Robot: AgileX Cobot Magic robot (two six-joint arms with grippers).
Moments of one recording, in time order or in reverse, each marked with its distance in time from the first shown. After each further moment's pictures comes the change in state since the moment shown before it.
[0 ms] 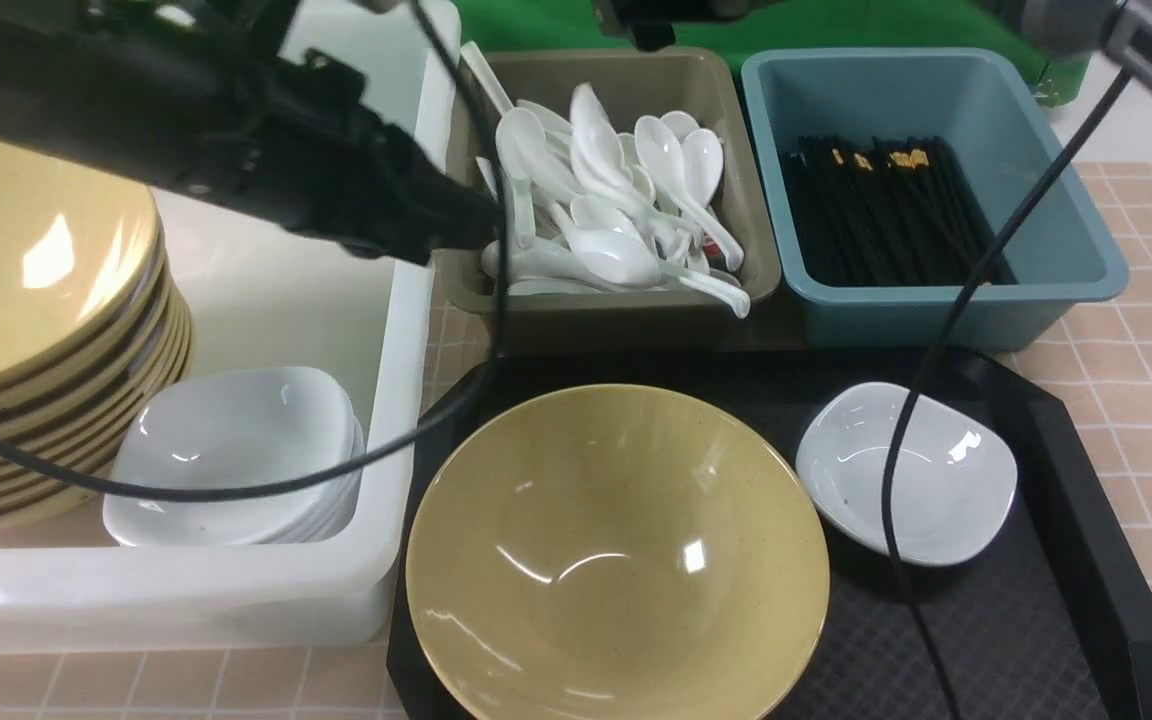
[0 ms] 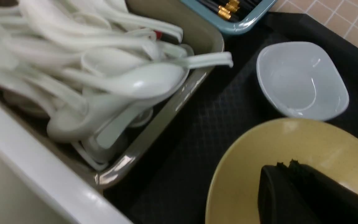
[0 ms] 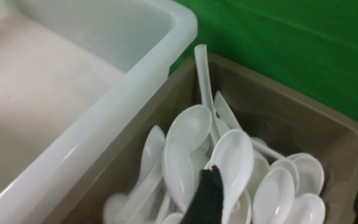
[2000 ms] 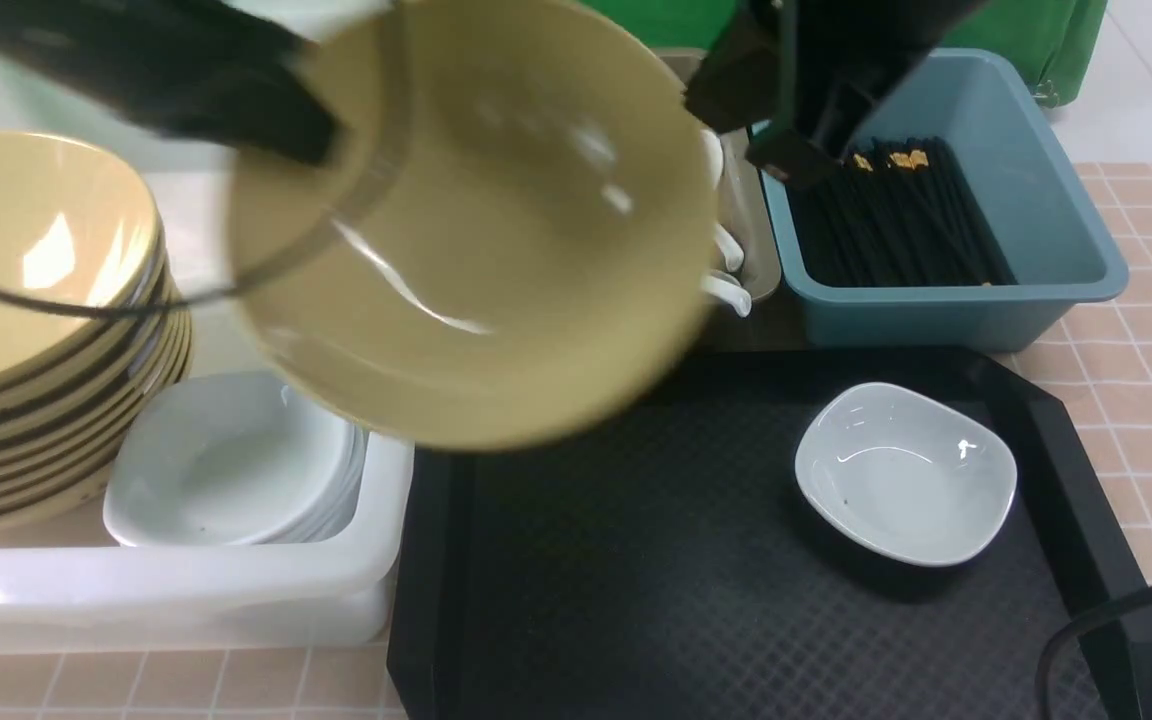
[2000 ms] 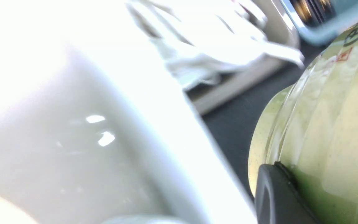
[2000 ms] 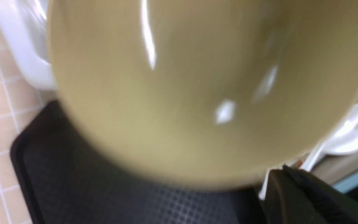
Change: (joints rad) right arm 0.260 -0.537 0.347 -0.089 0.430 -0.310; left arm 0.365 0.020 -0.234 0.084 0.317 -0.382
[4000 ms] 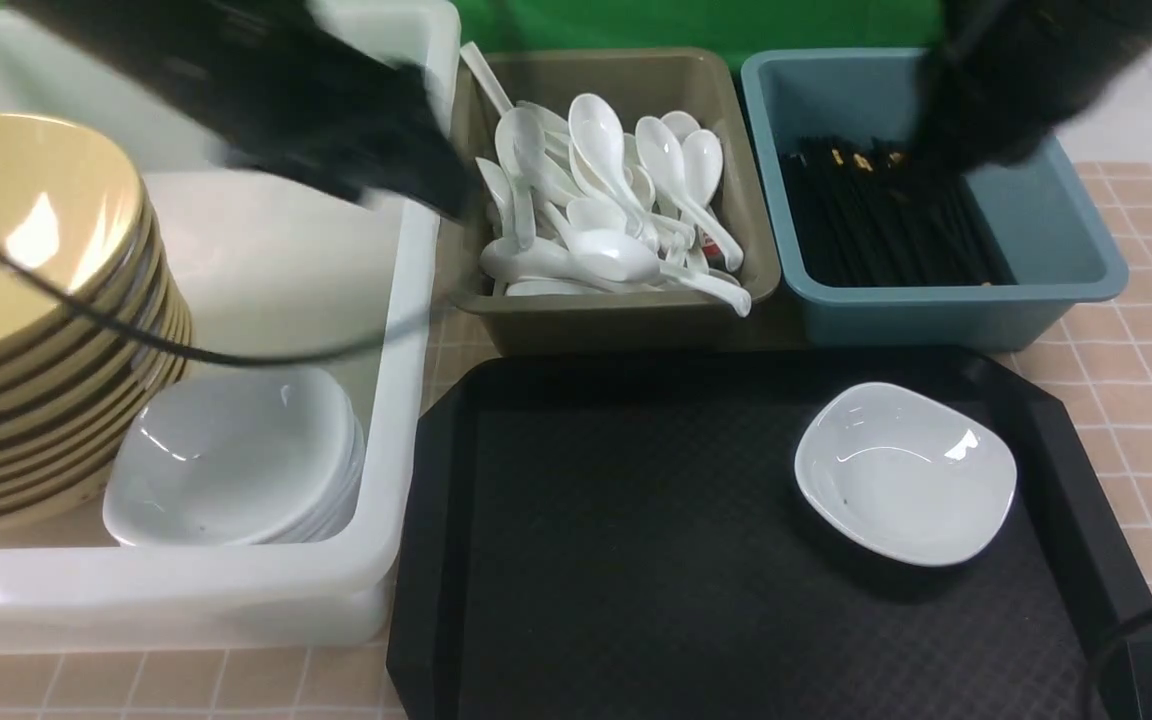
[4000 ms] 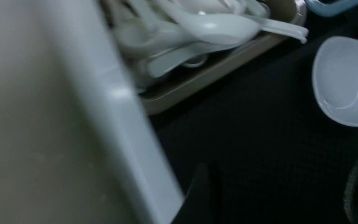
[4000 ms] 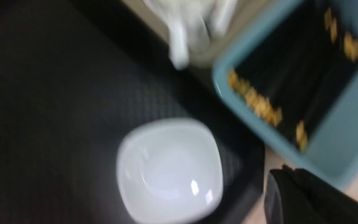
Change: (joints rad) right arm -0.189 -0.075 0.288 -0.290 0.011 0.368; left arm -0.465 0.168 -0.053 0.250 -0.113 -0.216
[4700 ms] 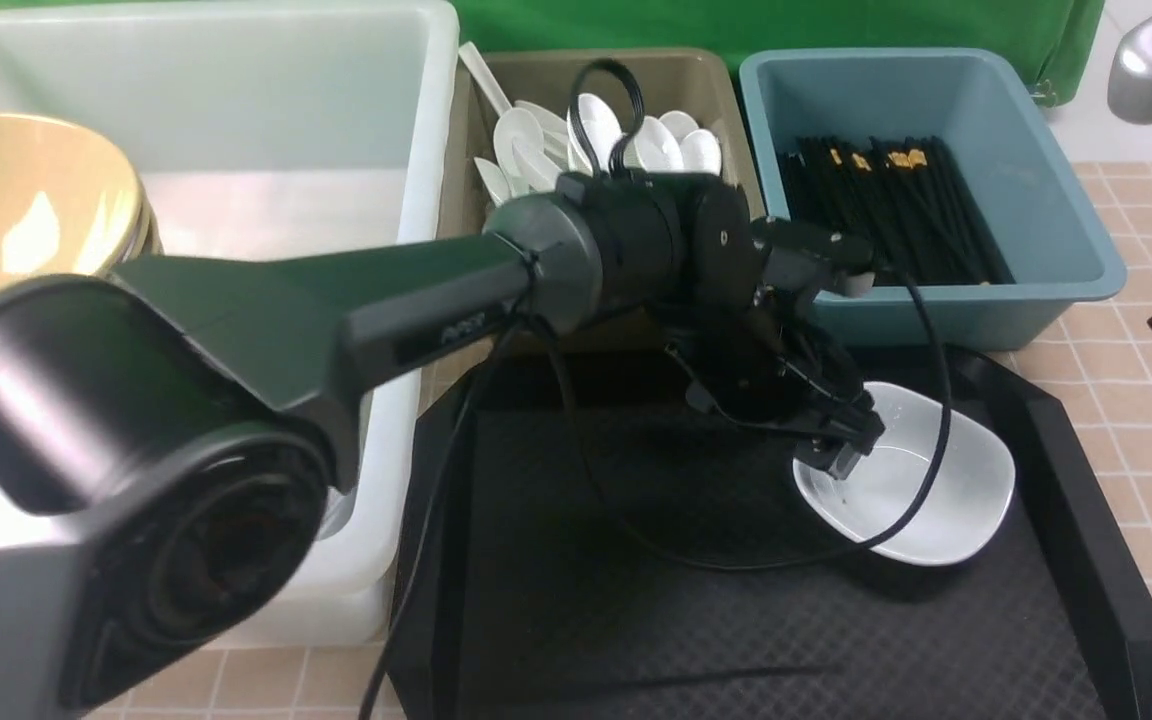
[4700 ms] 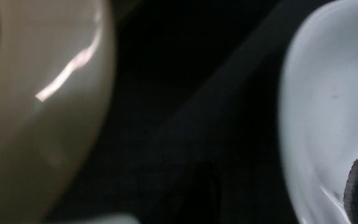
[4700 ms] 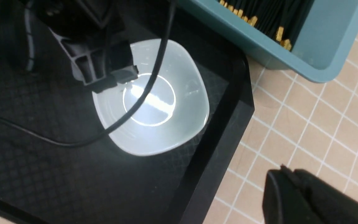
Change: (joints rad) right arm -0.110 -0.337 0.384 0.009 -0.113 0.079; left arm -0.363 0.588 -0.214 -0.008 -0.317 -0.039
